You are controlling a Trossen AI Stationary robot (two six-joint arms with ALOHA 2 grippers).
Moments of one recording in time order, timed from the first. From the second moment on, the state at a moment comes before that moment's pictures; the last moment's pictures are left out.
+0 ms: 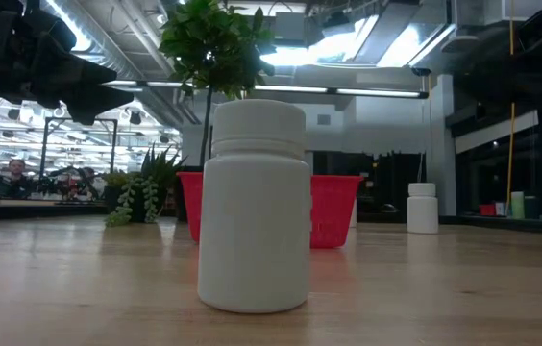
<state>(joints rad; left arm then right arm) 0.07 0.05 0.01 0.02 -0.03 -0.13 0.10 0.01 0.01 0.04 0.05 0.02</state>
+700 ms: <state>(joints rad) 0.07 0.05 0.01 0.09 -0.22 0.25 0.10 0.01 0.01 0.09 0.10 -0.16</state>
